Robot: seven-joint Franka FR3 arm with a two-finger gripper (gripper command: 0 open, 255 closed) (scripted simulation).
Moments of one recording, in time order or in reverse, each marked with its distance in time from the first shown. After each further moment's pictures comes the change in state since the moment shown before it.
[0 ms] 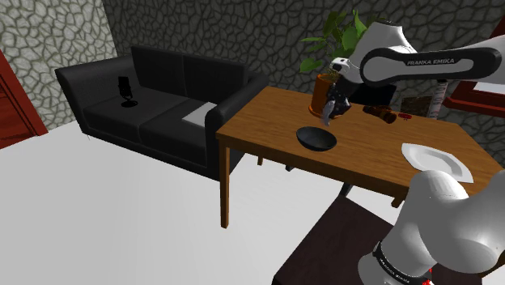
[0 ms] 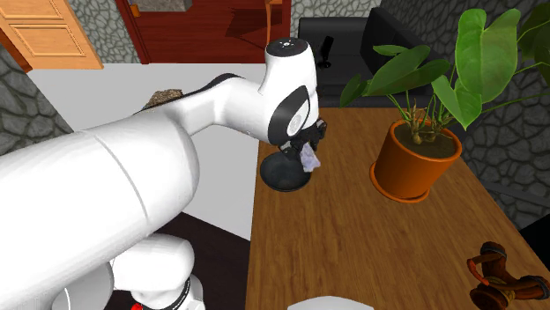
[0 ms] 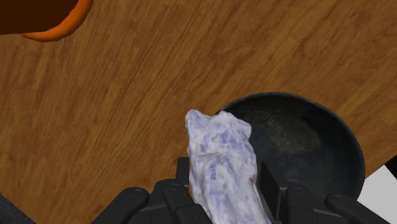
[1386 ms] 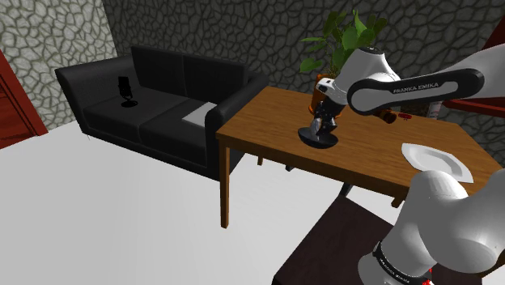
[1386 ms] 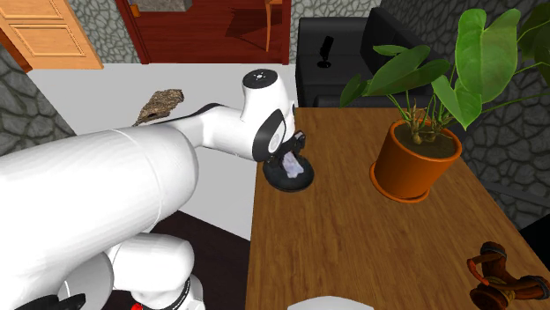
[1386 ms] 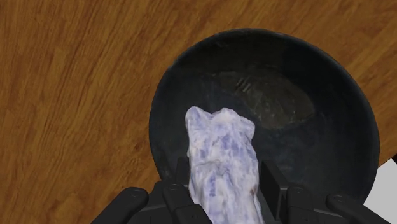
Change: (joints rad) arm -0.010 0.032 0.032 -0.189 -0.045 0.200 0.125
